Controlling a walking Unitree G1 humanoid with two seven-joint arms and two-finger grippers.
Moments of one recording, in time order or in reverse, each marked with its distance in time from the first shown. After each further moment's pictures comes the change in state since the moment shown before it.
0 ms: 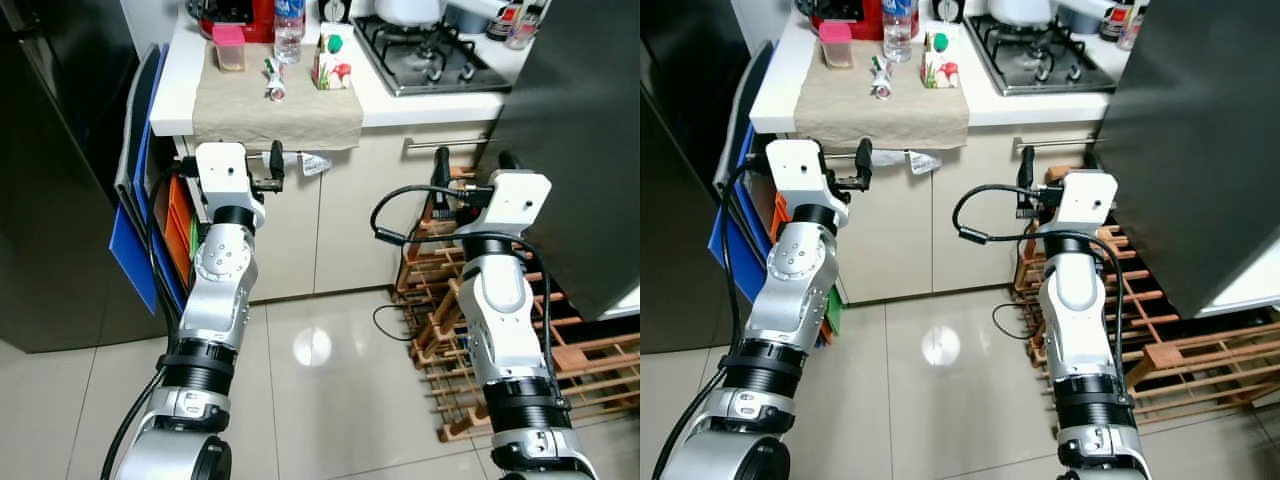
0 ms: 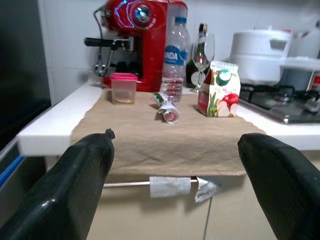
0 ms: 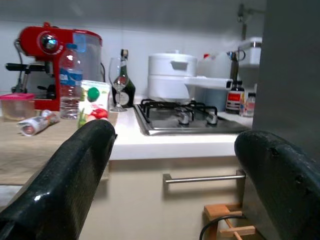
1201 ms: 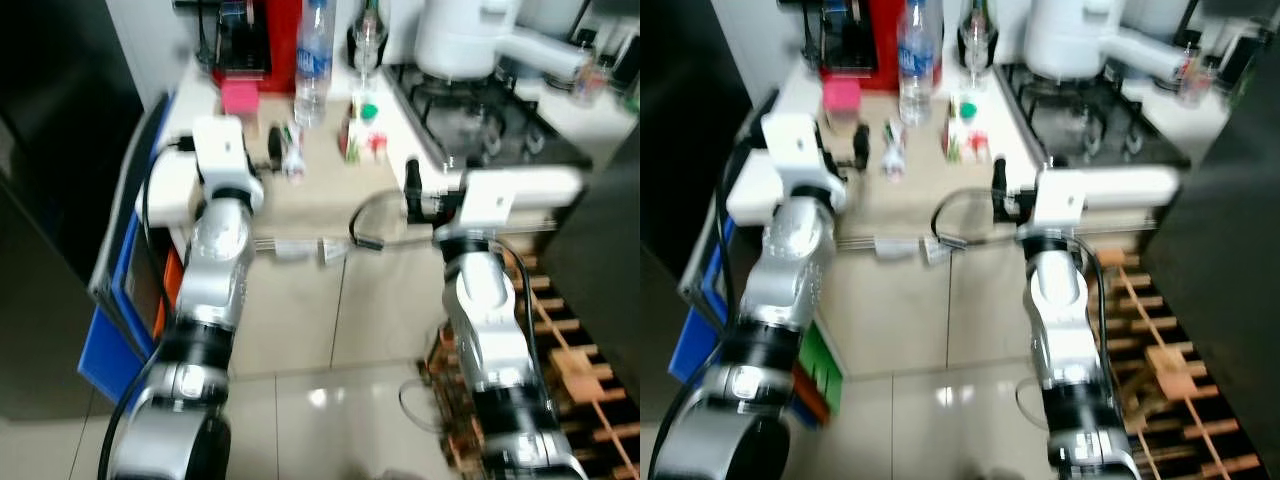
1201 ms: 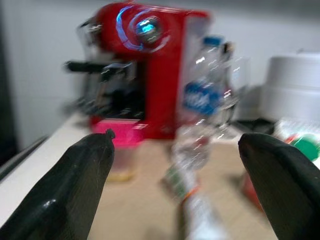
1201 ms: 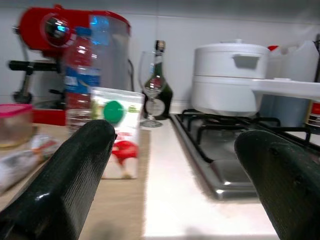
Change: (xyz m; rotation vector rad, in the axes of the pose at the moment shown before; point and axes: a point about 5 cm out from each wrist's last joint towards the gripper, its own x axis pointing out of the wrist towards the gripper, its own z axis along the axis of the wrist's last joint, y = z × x) left arm 0.023 -0.025 0.028 -0.050 -0.017 -0.076; right arm -0.002 0.011 0.000 0.002 0.054 0.059
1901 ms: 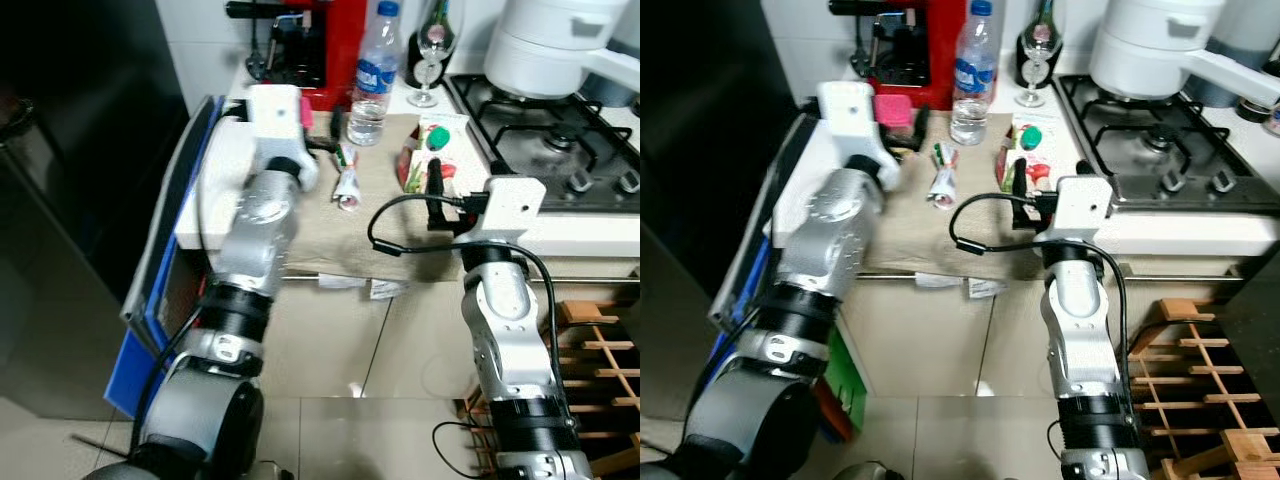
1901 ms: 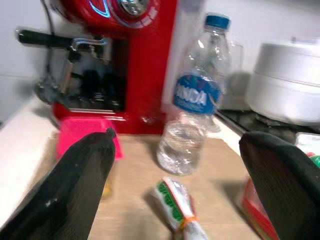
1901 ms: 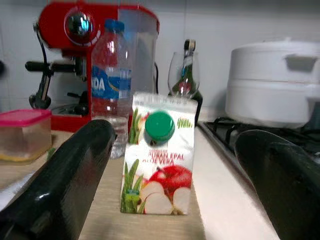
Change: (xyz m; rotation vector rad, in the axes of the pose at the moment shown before) left arm 0.023 -0.055 0.005 -0.119 0.173 -0.198; right arm -0.013 -0.016 0.009 -0.033 -0.008 -0.050
